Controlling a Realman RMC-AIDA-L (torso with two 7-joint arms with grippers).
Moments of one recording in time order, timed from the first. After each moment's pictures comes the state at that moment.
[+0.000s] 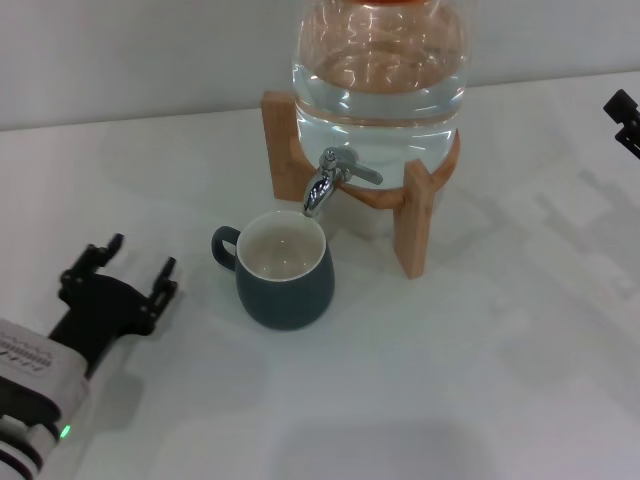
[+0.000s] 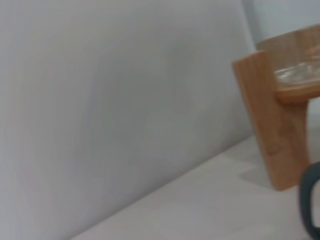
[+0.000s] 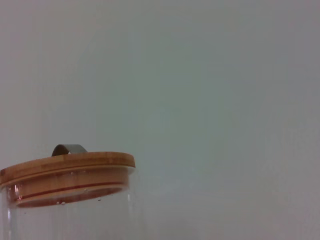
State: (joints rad) left arm -0.43 -2.09 2.66 0.31 -0.93 0.93 0.23; right arm 0.27 2.00 -0.82 -0.26 2.25 1.57 -2.37
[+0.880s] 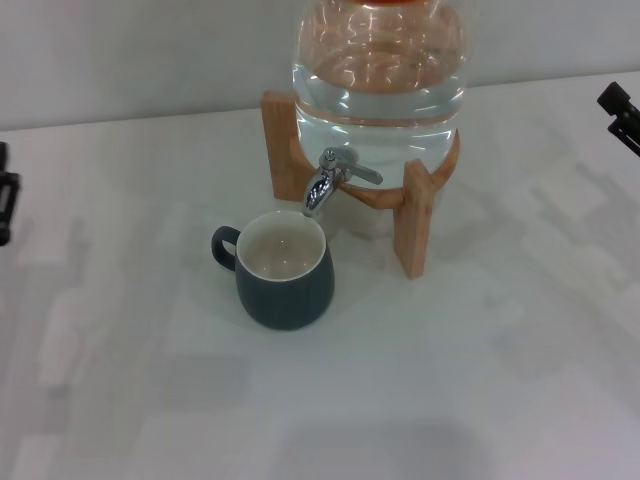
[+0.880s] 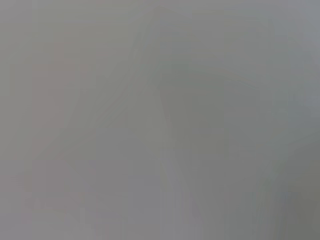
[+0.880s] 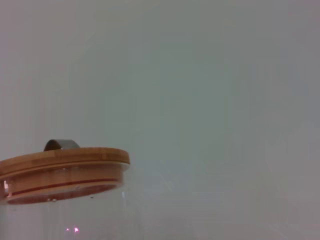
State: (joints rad) left arm -0.40 -2.09 2.47 0.23 -1.02 1.37 0.31; right arm 0.29 2.00 -0.81 -0.26 2.25 1.54 -2.38
